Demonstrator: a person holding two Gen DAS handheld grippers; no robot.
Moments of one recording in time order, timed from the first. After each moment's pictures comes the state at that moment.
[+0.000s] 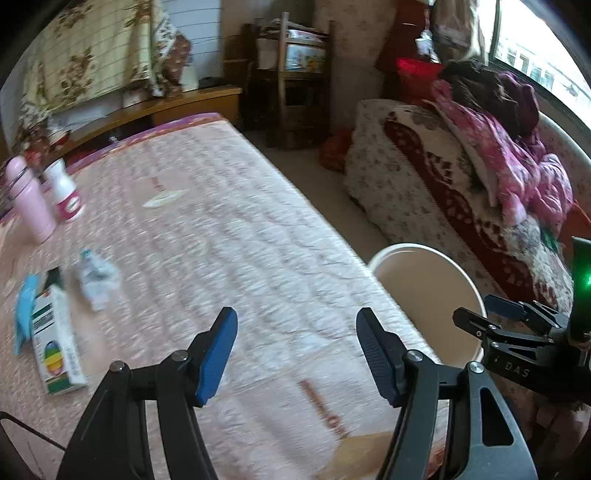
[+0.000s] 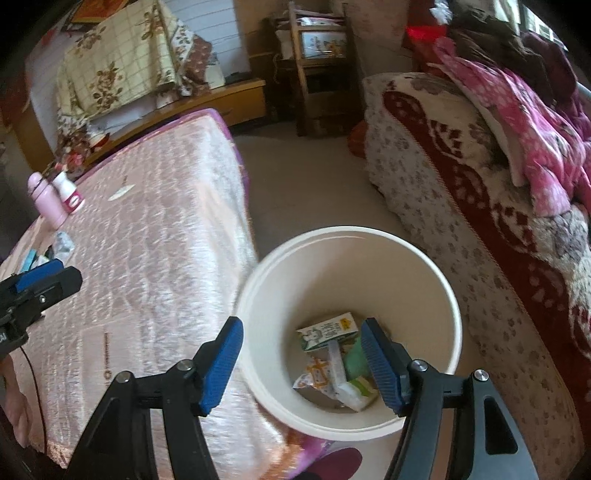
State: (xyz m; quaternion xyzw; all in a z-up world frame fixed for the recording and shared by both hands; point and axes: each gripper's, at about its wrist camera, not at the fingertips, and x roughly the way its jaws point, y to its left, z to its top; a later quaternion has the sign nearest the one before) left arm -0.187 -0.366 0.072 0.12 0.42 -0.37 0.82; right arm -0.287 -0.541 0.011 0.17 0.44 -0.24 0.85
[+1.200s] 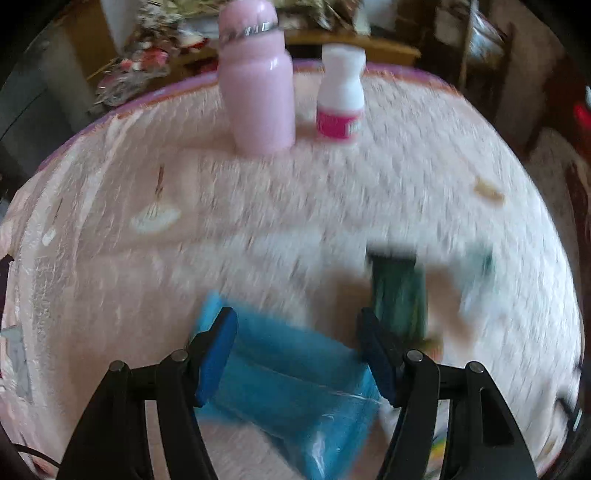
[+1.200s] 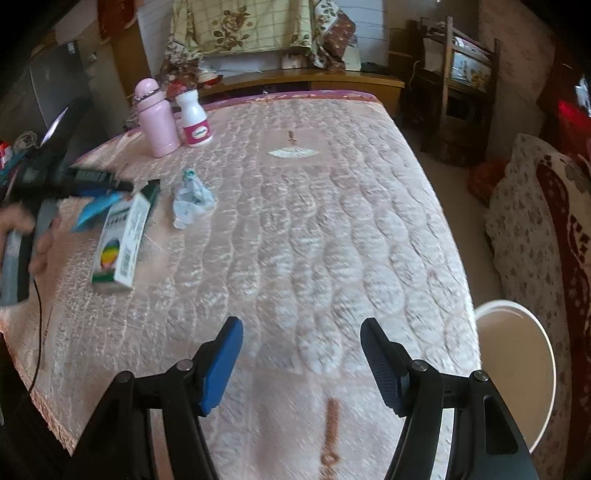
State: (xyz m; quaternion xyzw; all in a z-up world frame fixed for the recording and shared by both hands) left arm 0.026 -0.143 0.038 0.11 0.54 -0.14 0.82; right arm -0.136 -0.378 0.012 0.07 0.47 -0.06 0.88
